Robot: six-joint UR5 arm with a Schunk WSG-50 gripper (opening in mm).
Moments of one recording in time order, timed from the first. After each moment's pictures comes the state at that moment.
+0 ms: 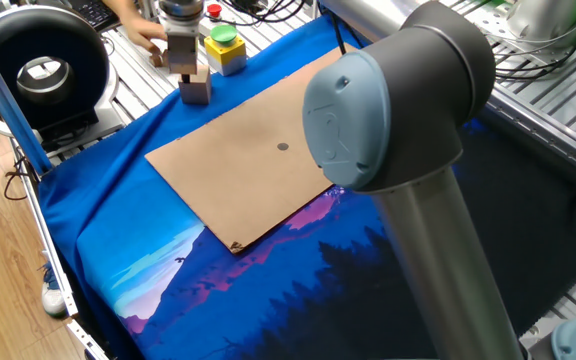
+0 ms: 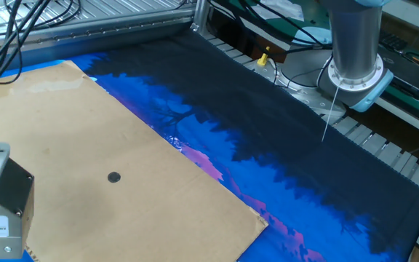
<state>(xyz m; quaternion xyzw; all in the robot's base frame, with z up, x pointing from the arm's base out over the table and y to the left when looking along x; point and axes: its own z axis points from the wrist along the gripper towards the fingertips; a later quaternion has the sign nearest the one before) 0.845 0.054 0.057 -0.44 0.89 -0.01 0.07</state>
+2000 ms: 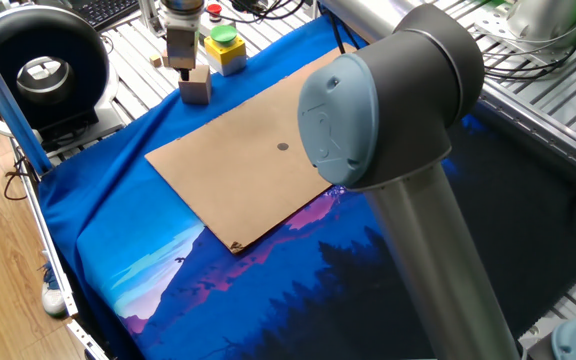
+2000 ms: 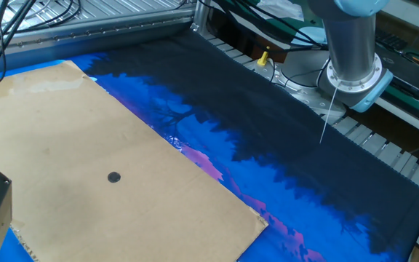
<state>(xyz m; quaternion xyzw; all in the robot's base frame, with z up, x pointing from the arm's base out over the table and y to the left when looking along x) 0.861 0.043 0.058 -0.43 0.90 -0.01 0.07</state>
